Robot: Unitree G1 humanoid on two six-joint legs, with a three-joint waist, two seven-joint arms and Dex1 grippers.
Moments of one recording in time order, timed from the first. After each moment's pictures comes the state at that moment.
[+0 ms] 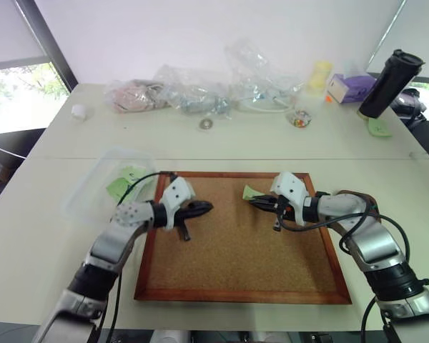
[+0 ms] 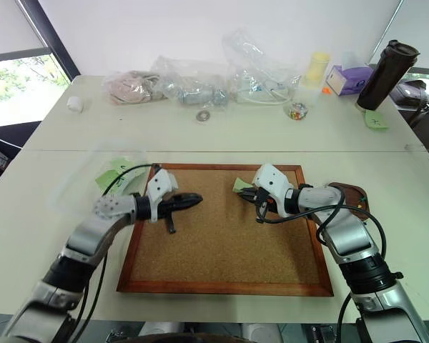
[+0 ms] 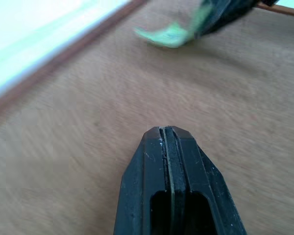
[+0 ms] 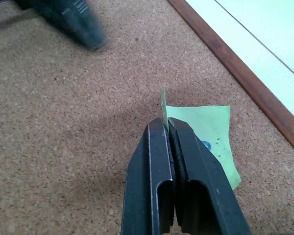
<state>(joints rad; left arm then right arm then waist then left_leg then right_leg) -0.39 0.45 -0.23 0.01 -0.20 0.24 -0.93 -0.32 -0.64 0.16 -0.16 0.21 0.43 0.91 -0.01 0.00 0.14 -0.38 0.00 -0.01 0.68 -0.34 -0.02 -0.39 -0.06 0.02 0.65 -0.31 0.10</state>
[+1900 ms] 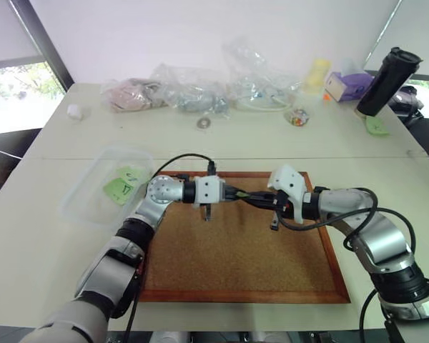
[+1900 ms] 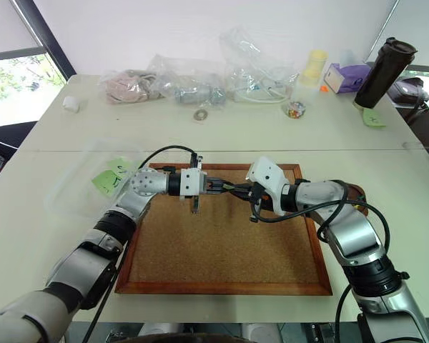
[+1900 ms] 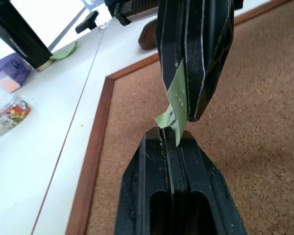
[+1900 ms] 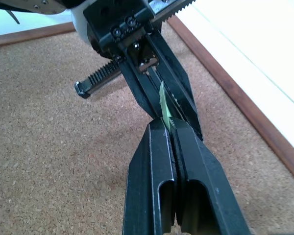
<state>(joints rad) -0.73 0.28 -0.33 0.64 -0.03 -0.55 -1.10 -0.35 -0.67 0.13 -0.35 0.31 0.60 0.90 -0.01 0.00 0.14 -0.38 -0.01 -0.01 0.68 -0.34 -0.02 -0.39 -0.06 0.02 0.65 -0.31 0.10</state>
